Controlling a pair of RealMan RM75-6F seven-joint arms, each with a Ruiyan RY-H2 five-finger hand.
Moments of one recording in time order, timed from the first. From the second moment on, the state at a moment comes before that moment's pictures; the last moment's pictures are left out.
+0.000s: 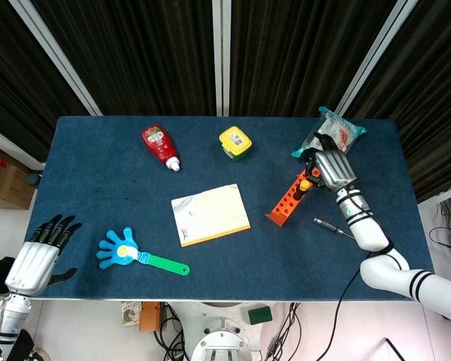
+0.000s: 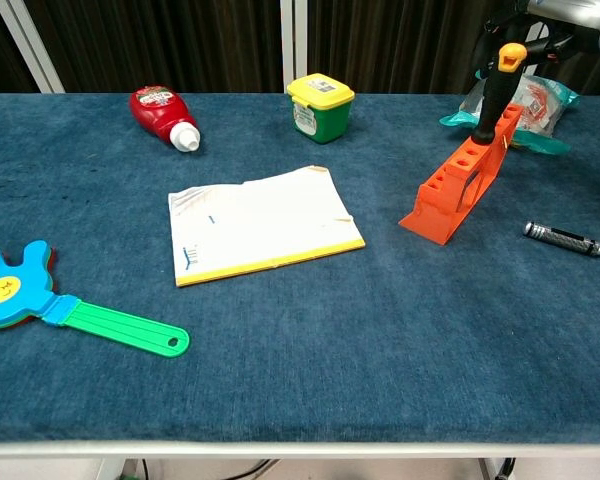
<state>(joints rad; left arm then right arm) -0.11 -1.16 0.05 -1.58 1.65 1.48 0.12 0.75 -1.38 0.26 -1.32 -1.14 0.89 0.01</state>
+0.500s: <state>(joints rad) -0.11 -1.16 0.05 -1.58 1.65 1.47 0.13 0.72 -1.35 0.24 -1.36 -1.18 0.93 0.01</state>
